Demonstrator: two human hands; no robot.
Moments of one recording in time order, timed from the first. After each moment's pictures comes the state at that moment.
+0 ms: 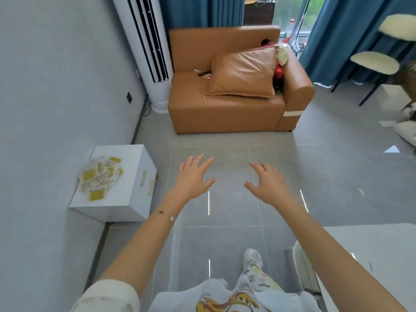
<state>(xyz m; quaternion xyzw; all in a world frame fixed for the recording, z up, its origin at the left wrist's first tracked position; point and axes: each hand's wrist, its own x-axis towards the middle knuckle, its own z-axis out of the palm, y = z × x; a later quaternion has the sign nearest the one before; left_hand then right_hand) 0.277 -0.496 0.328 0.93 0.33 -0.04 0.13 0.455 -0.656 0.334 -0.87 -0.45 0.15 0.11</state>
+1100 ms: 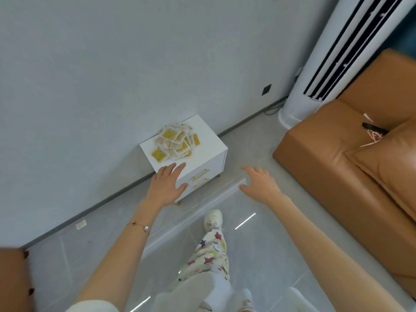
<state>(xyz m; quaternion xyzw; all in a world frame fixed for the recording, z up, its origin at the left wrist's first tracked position) 0.204 -0.281 0.250 0.60 0.77 0.03 0.20 0.480 -0.185 0.286 -0.55 -0.79 0.27 -0.07</state>
